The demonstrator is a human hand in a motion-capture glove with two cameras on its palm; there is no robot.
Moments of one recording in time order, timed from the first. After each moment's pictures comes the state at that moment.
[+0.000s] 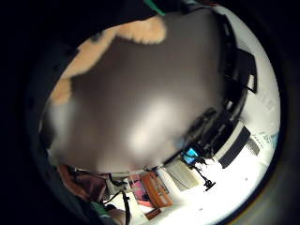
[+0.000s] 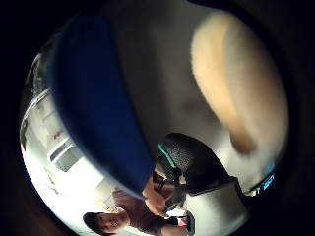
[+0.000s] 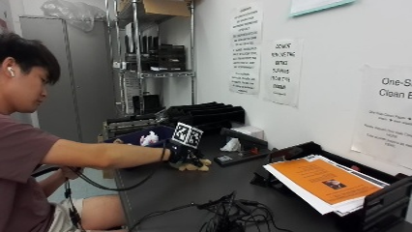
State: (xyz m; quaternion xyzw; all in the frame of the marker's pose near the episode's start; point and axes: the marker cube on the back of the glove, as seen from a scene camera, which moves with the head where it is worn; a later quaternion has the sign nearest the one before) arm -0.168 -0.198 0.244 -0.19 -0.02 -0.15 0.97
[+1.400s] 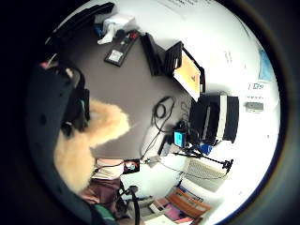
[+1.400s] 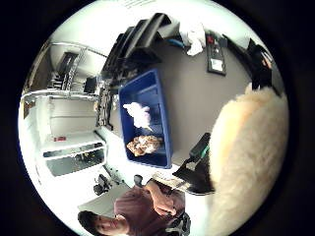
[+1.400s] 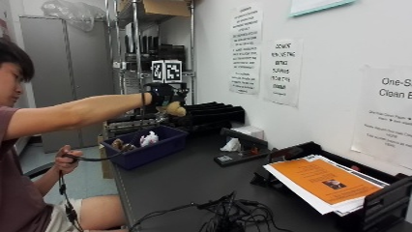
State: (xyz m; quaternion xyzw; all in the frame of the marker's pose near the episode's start) arm -0.121 -0.122 0.008 0.03 -0.03 -0.06 1.00
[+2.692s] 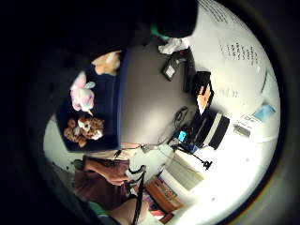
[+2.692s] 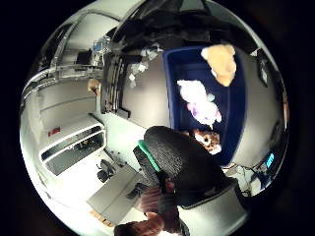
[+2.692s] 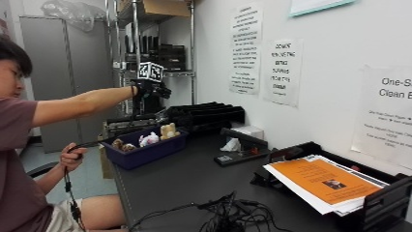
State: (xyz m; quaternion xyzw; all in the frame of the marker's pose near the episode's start) arm -0.357 -0.125 -0.010 -0.07 0.00 -0.14 0.99
